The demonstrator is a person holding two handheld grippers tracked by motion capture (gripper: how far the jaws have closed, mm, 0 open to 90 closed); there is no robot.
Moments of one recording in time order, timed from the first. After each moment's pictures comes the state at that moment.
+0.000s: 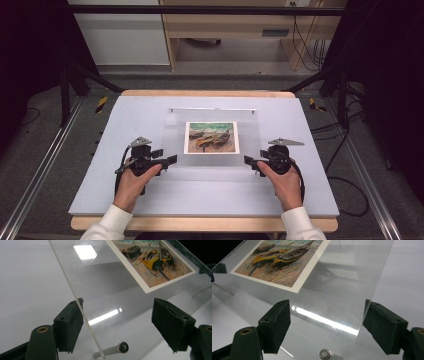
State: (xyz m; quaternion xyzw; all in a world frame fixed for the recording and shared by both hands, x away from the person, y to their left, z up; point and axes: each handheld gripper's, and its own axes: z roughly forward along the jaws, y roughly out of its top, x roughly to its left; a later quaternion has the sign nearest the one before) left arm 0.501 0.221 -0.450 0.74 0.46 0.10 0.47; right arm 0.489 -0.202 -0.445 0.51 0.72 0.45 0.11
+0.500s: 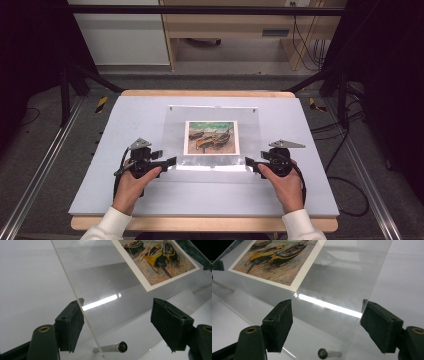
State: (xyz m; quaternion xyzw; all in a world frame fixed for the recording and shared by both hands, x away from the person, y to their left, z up) left arm 0.492 0.220 -0.447 0.75 0.46 0.11 0.47; right arm 0.481 -0.203 -0.443 0.50 0.73 0.45 0.12
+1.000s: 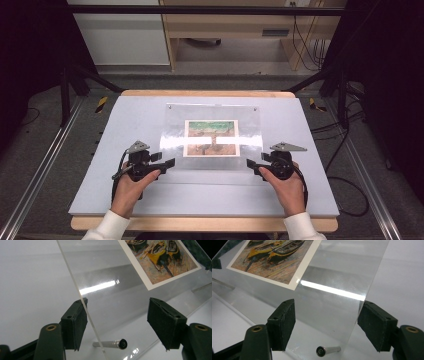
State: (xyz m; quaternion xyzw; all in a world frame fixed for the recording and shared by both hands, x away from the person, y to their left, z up) left arm 0.482 0.222 -0.447 0.75 0.45 0.12 0.47; right arm 0.471 -0.204 -0.442 0.49 0.73 0.45 0.14
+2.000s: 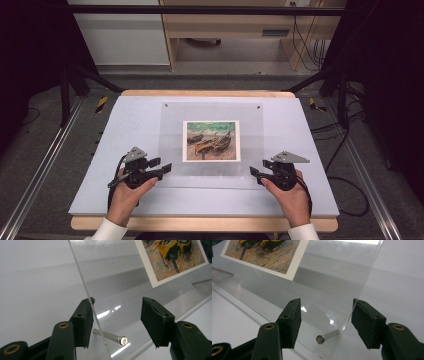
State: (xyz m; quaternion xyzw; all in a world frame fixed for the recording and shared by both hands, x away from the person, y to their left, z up) left arm 0.460 0.226 -0.446 0.75 0.45 0.14 0.46; right arm 0.442 -0.204 -0.442 0.47 0.75 0.43 0.17
